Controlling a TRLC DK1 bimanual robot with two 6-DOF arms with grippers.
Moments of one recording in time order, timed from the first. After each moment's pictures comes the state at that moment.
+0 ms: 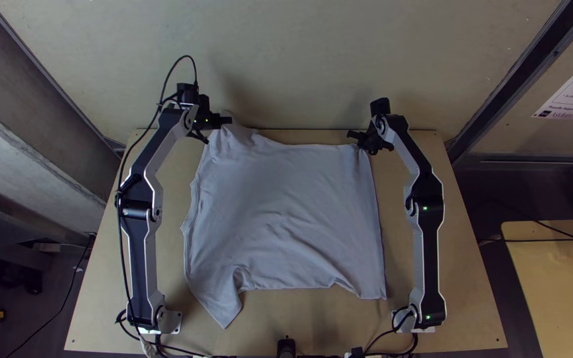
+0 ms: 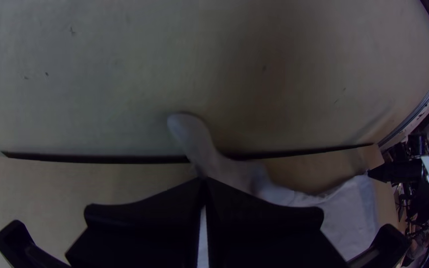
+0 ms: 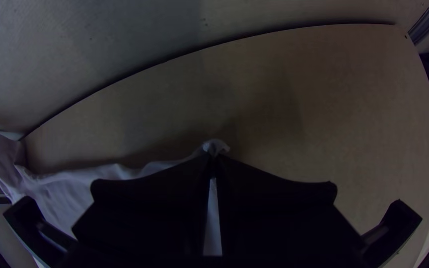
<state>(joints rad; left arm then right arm) -0.10 2.29 2.27 -0.62 0.16 -0.13 0.14 2.51 2.32 -0.88 -0.02 0.39</state>
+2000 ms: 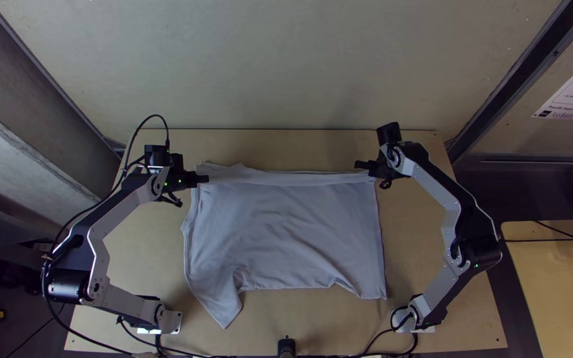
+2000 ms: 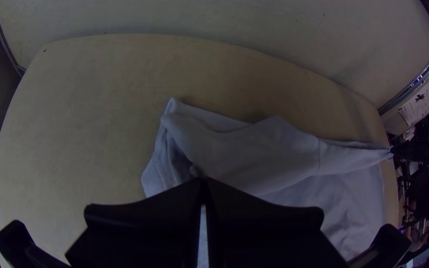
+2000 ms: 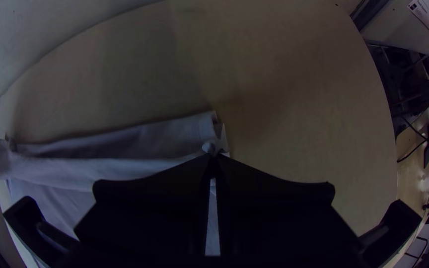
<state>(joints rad) -0.03 1.54 1.09 -0.33 0.17 -0.12 0.23 1.84 1.44 -0.72 0.13 0.36</state>
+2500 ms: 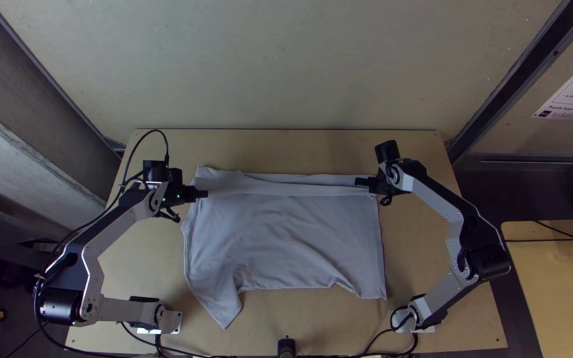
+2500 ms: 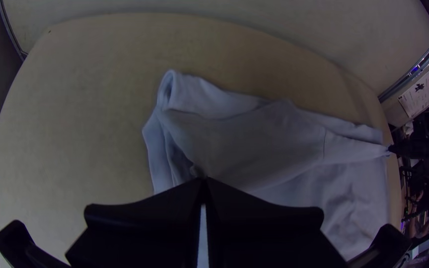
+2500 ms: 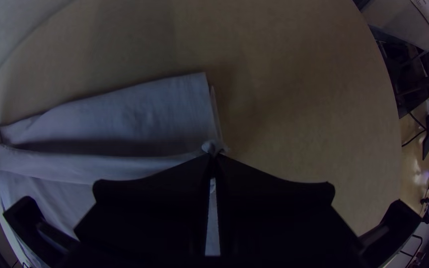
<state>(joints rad) -0.04 1.43 0.93 -0.32 0.17 -0.11 0.24 1.76 1.24 -0.65 0.14 0.36</state>
